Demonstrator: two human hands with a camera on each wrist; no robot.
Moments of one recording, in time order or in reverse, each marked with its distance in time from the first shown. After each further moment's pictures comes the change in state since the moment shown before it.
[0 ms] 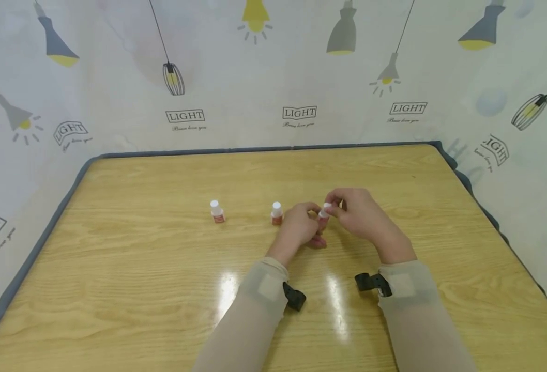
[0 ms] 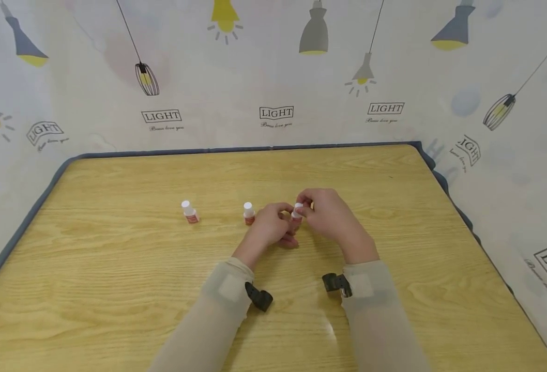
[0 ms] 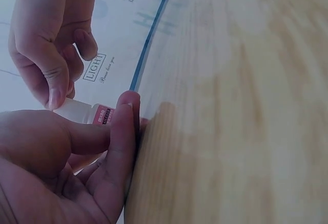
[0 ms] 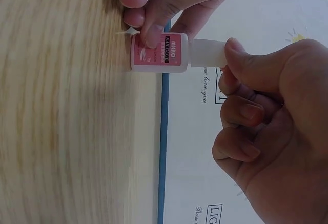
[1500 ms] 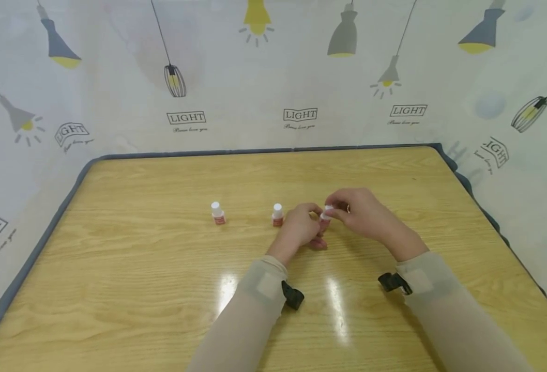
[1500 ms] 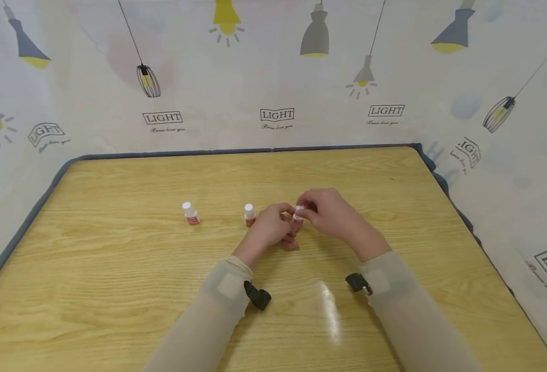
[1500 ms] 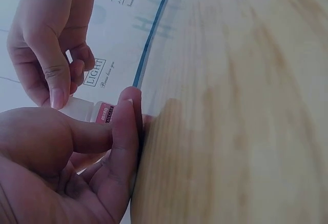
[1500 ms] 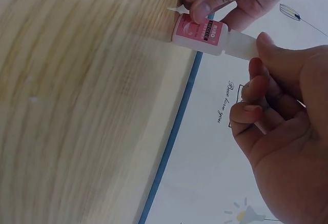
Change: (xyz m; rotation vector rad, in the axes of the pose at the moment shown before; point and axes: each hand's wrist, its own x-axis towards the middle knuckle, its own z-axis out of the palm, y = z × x) left_hand 0.004 0.001 -0.003 0.049 -0.042 -0.028; right_hand 0.004 0.011 -0.006 -0.091 -0.021 -0.181
